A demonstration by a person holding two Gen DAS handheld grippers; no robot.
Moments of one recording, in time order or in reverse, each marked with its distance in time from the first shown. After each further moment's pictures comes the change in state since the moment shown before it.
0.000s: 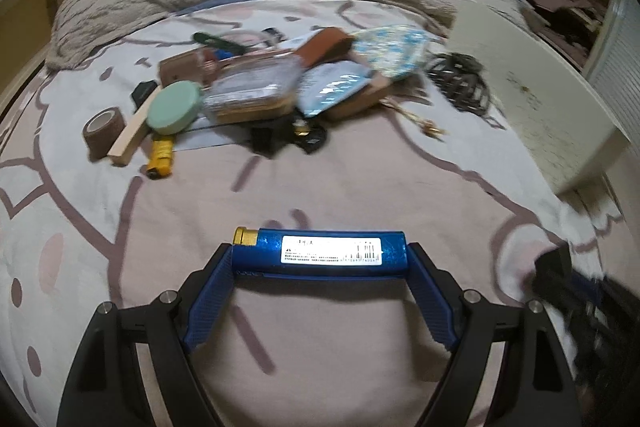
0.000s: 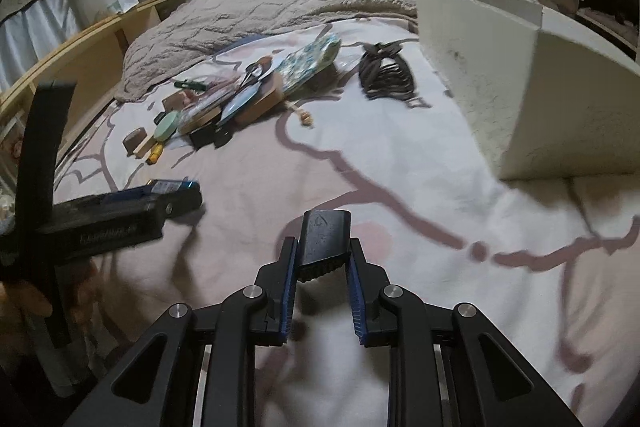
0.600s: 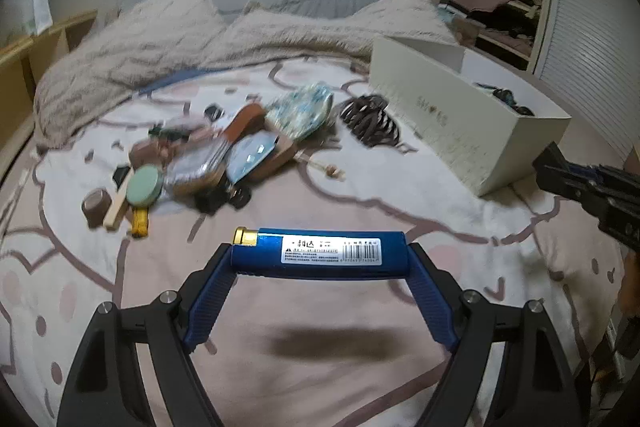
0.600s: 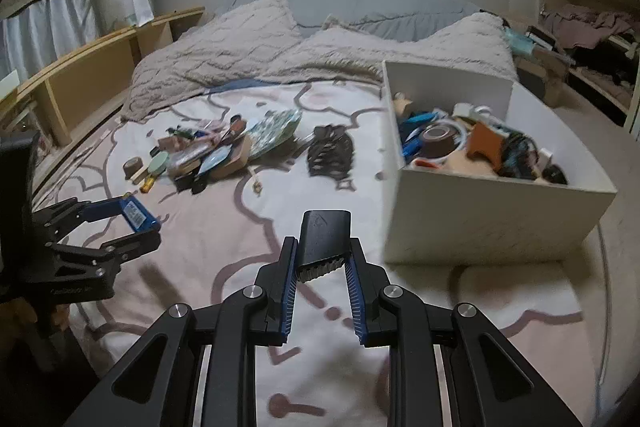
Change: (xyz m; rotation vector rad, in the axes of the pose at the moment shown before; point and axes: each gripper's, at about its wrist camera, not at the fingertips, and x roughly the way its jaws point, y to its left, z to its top) left arm -0.066 -0.060 0.003 0.155 -0.178 -0.058; right arm -0.074 -0.058 0.045 -0.122 -0.112 -0.034
